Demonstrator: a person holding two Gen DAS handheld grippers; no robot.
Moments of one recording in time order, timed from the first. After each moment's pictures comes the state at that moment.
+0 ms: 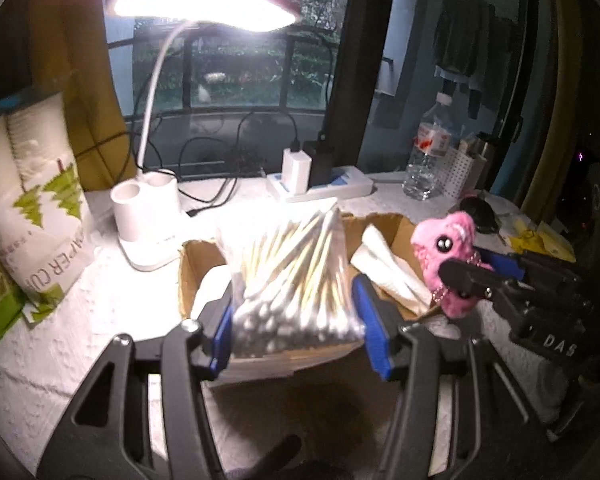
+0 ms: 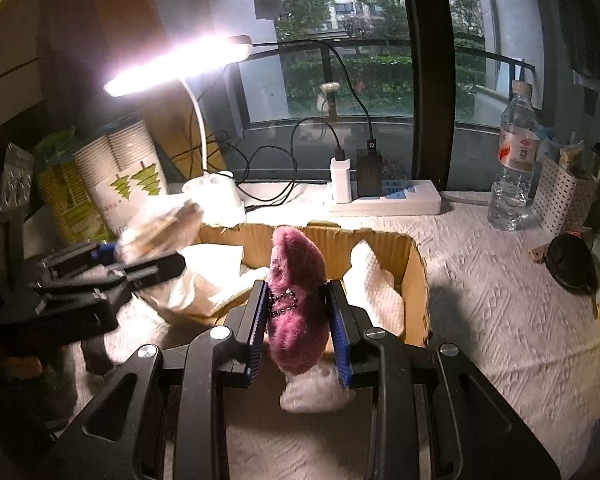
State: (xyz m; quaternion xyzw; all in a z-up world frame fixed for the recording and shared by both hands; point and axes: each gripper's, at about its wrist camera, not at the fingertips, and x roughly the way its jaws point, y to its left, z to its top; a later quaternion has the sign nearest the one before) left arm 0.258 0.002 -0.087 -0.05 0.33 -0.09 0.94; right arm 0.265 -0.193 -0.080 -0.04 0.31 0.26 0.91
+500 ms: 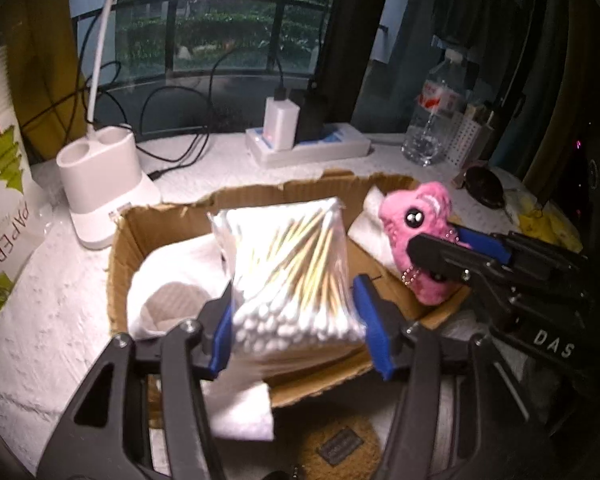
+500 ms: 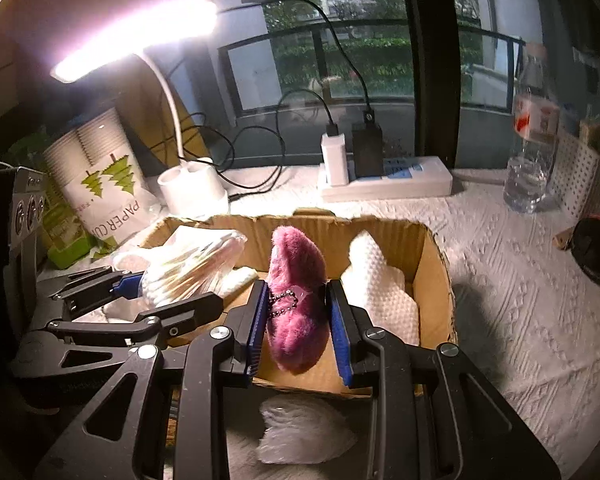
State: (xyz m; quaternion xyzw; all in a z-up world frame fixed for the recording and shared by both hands) left arm 0.301 -0.016 -0.131 -0.06 0.39 -0.11 0.91; right arm 0.306 -0.186 -0.112 -0.02 0.34 0.25 0.90
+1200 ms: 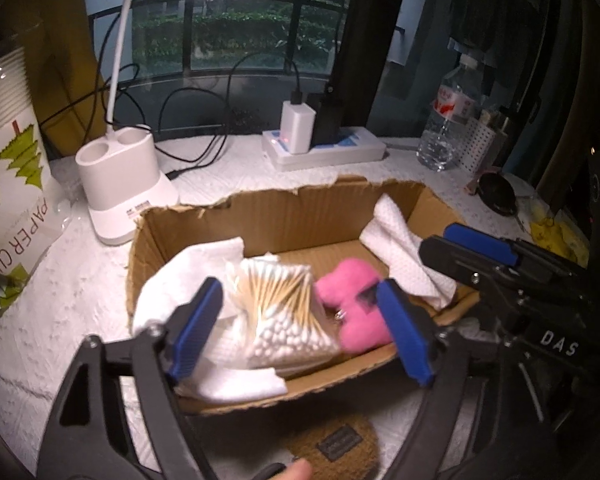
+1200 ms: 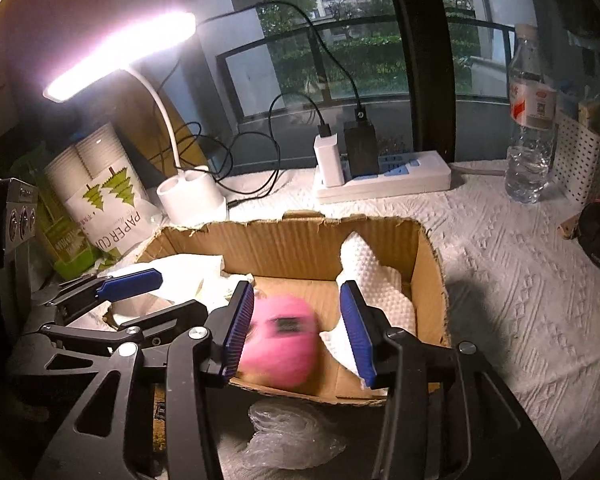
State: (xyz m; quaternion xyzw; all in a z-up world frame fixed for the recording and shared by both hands) left arm 0.296 -0.013 -0.121 -0.06 0.39 -0.08 0.92; right arm 0.310 -0.195 -0.112 0.01 0.34 0.26 0.91
